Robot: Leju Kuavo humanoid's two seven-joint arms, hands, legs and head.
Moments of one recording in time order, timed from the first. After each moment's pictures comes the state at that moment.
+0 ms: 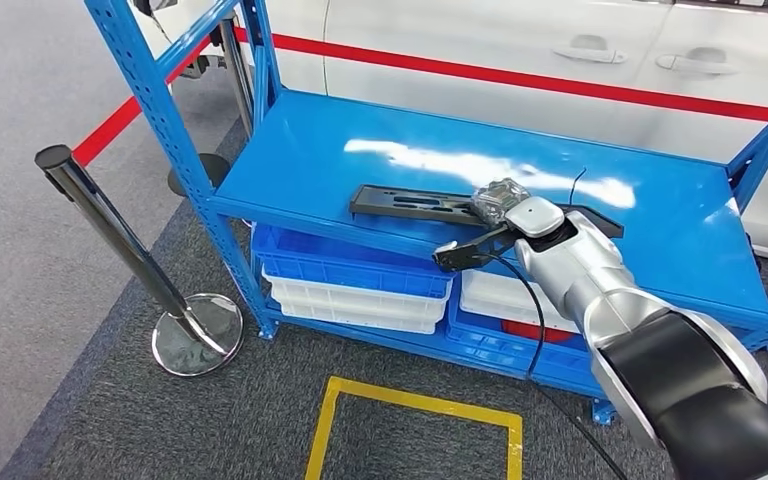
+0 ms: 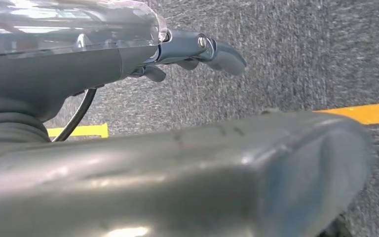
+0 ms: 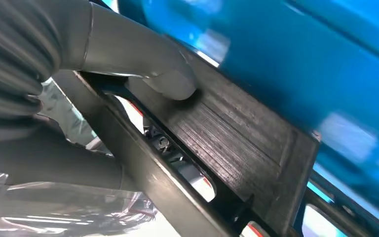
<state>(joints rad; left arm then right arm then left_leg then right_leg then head) -0.13 -0.20 0.95 -0.20 -1.38 0.23 -0.05 -1.10 -0.11 0.60 -0.33 1.56 0.00 -0.05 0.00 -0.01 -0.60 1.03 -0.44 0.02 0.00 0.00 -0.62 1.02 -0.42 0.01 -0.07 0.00</state>
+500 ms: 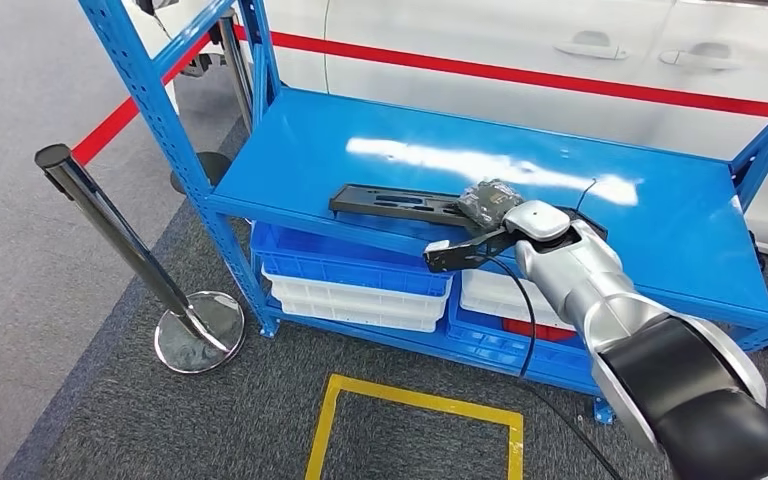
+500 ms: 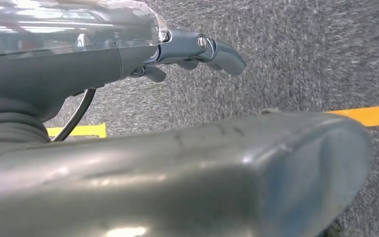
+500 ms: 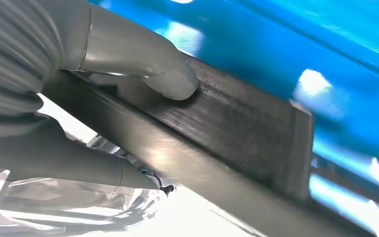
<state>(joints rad) -0.14 -0.20 0.95 -0.20 -1.37 0.23 -0.07 -1.07 -0.11 0.57 -0.35 1.35 -0.12 -0.23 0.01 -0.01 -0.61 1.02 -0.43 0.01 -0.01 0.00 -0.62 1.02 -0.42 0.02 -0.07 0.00</state>
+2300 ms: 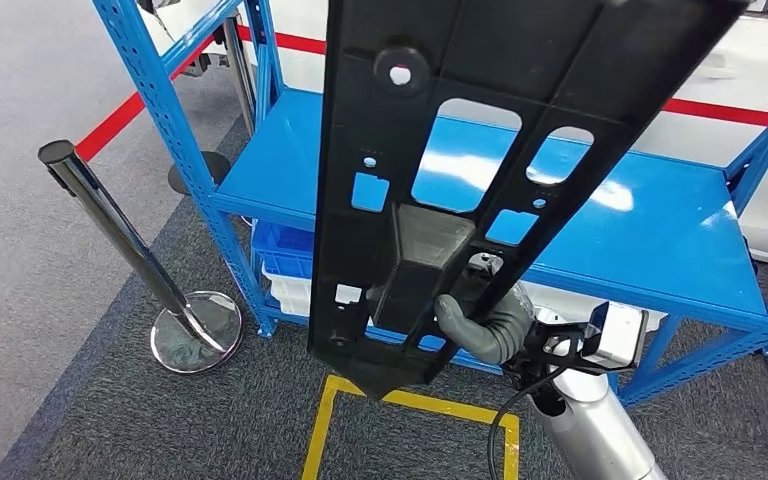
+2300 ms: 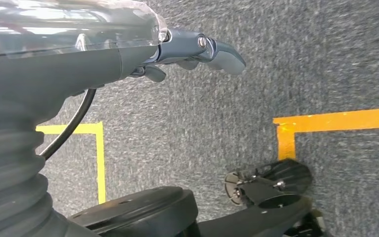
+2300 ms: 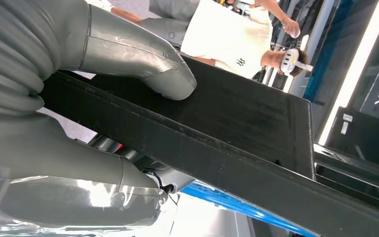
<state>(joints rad) -0.13 -0.20 0.95 -0.20 -1.36 0.25 -0.07 -0.30 -0.17 0.38 -1.81 -0.18 0.44 -0.38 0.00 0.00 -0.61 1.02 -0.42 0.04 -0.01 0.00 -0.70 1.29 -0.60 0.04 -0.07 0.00</state>
